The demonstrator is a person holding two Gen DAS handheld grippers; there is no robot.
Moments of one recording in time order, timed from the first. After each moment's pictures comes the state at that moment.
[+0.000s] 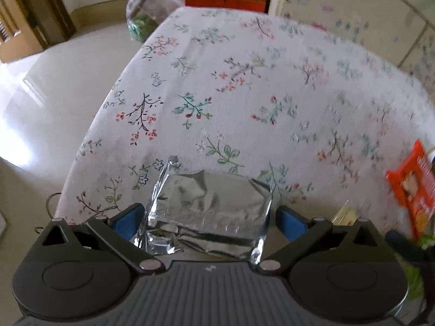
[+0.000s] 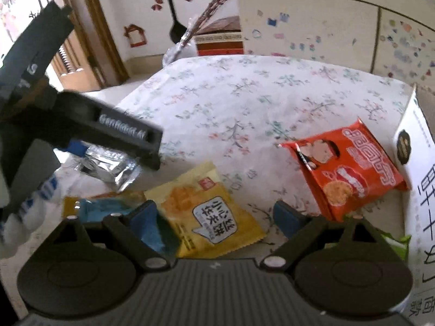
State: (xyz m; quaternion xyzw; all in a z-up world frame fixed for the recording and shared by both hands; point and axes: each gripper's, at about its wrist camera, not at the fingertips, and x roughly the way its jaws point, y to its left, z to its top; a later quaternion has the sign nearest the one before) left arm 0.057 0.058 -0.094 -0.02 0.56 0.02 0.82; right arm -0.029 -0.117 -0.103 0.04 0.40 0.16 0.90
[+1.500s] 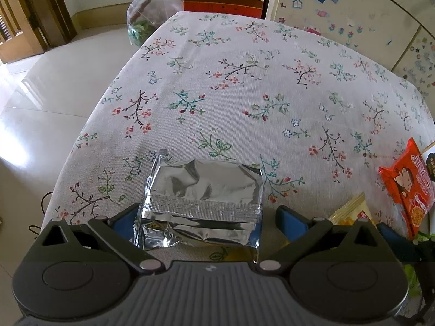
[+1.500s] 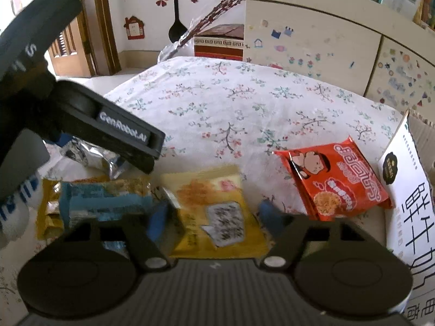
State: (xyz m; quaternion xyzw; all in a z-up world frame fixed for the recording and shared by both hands) left arm 0.044 0.050 -0.095 -0.02 0.55 0.01 0.84; right arm -0.035 -0.107 -0.103 -0.03 0.39 0.14 0.91
